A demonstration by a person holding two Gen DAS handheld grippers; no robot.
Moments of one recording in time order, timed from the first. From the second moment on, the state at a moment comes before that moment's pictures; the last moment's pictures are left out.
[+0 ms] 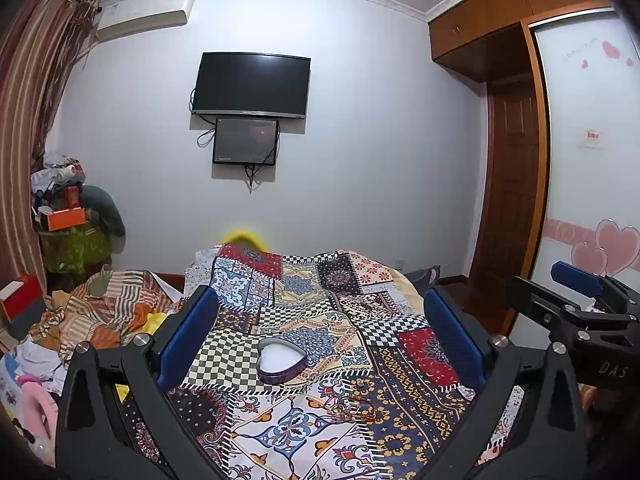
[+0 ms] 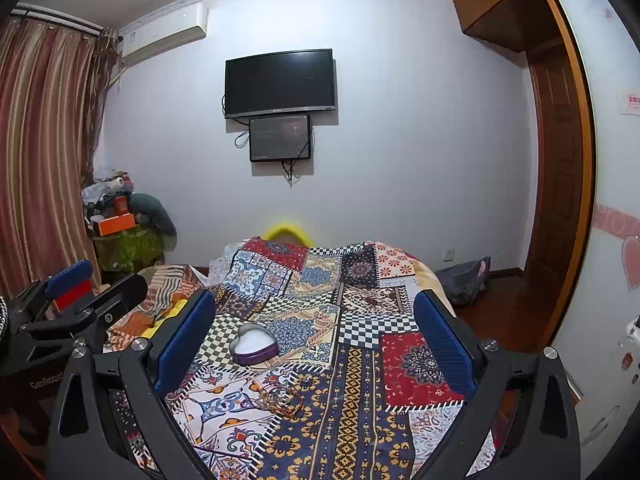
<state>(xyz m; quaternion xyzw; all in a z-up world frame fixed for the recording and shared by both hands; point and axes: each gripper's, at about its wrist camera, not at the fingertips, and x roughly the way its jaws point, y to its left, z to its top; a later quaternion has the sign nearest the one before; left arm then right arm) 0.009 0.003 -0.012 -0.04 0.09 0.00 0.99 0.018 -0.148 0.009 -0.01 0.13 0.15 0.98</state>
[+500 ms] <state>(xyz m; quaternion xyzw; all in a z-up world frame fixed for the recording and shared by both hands) 0.010 0.004 -0.012 -0.04 0.09 0.00 0.99 0.020 -0.149 0.007 -0.01 0.13 0.15 0.98</state>
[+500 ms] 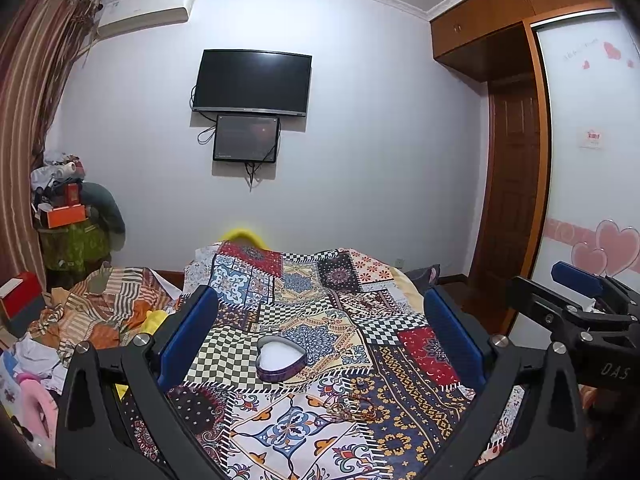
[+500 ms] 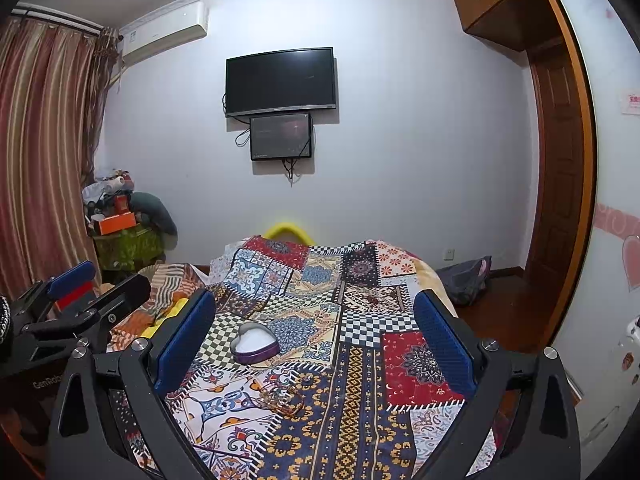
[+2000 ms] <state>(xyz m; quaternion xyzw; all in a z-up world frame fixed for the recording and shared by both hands) 0.148 0.040 -0.171 -0.07 0.37 0.00 0.93 0.131 -0.152 -0.129 -0.04 0.36 0.12 0.92</state>
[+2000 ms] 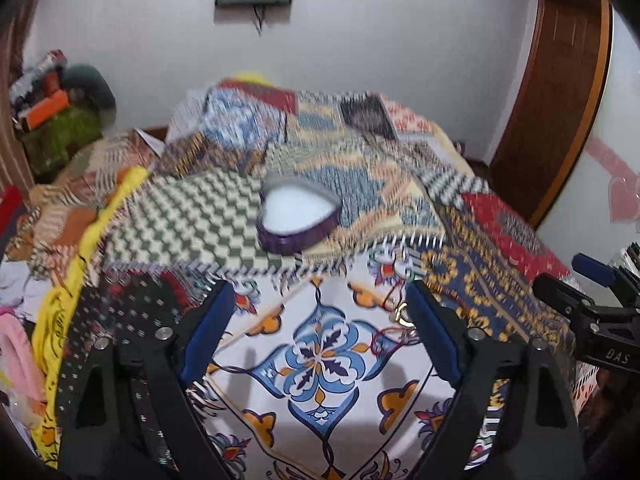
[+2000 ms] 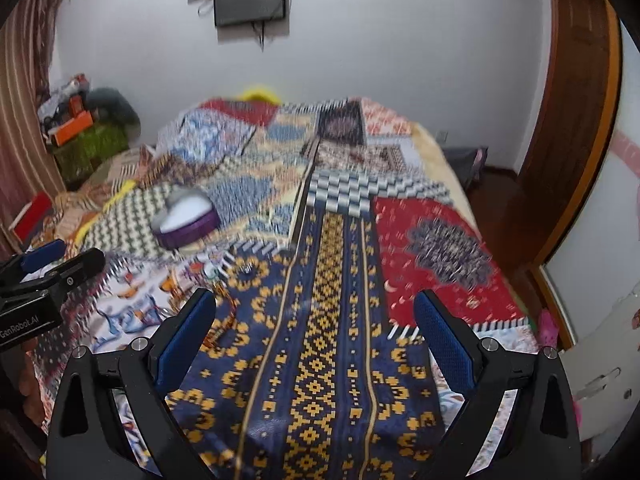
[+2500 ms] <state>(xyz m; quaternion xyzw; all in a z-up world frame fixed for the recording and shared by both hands) 0.165 0.031 -0.198 -0.07 0.41 -0.05 0.91 0.173 -0.109 -0.157 -0.07 0.42 0.23 0.87</state>
